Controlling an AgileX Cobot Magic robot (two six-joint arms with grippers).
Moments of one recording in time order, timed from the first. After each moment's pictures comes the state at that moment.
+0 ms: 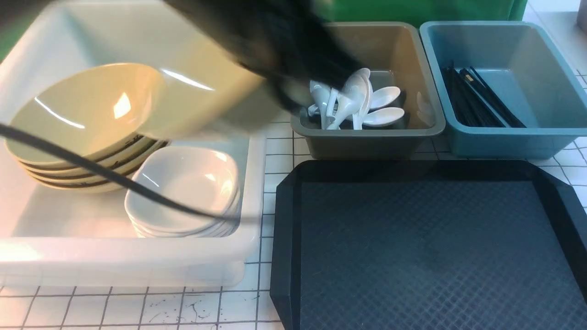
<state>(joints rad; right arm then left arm) 1.01 0.39 -0.97 -0.31 0.94 0.33 -0.77 1.48 -1.67 0.39 1.15 -0.10</state>
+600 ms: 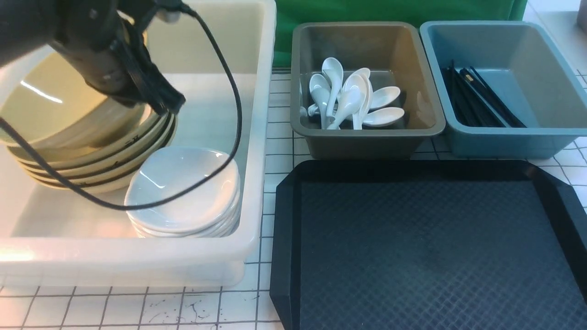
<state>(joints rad) 1.01 0.39 -0.97 -0.31 0.96 0.33 -0.35 1.60 -1.39 0.45 0.89 0.07</state>
